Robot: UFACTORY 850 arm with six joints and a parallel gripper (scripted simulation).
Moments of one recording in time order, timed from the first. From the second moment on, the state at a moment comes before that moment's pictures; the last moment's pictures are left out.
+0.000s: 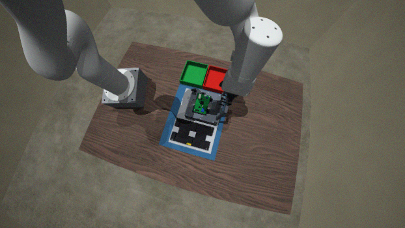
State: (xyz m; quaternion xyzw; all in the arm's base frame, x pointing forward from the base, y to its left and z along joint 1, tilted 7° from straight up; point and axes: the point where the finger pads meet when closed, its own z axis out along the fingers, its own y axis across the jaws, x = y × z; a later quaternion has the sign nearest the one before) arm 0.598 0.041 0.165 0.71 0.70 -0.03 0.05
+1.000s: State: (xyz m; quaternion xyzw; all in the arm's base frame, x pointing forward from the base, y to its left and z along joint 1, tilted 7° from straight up) arm 0.498 0.041 0.147 0.71 0.70 -0.03 0.05
